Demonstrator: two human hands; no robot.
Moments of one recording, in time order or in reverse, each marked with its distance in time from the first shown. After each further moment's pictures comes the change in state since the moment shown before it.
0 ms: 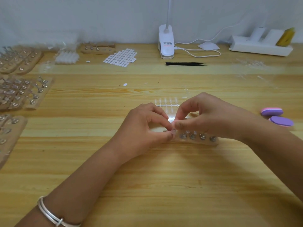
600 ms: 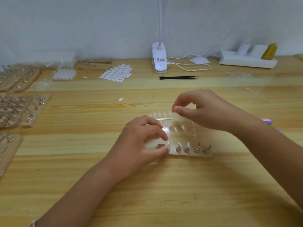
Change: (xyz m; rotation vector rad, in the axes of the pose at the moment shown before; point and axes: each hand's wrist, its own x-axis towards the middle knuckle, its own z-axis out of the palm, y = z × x) left_hand 0.000 -0.002 -0.002 0.166 0.004 0.105; right_hand 0.024 0.007 -0.027 -0.305 0.217 -0.090
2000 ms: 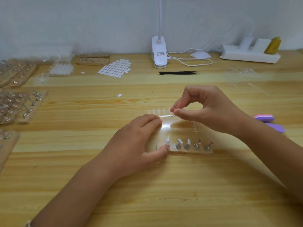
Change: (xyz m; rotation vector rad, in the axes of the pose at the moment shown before) left_hand -0.004 -0.006 -0.001 0.345 -0.107 0.059; right_hand -0.010 0.016 0.010 0.431 0.122 -0.234
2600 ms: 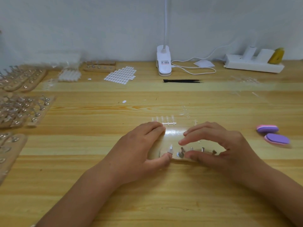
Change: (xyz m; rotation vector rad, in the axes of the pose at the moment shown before) left_hand -0.001 -0.003 0.000 0.020 -0.012 0.016; right_hand -0.063 0.003 0.017 -0.142 0.071 -0.145
